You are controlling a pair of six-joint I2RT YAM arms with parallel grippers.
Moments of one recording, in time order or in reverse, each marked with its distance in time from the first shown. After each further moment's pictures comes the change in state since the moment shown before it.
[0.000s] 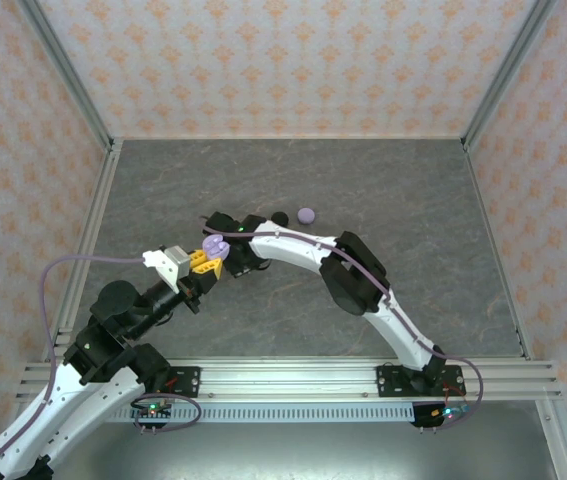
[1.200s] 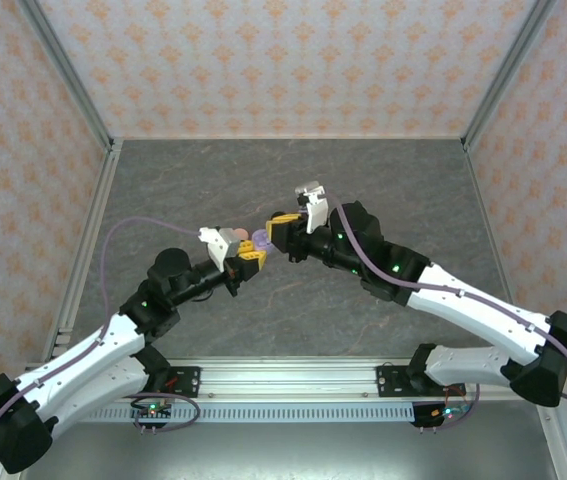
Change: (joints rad) left arm 0.000 0.481 -0.057 0.482 0.220 -0.056; right arm -0.023 -1.176 -0.848 0.740 -0.114 0.006
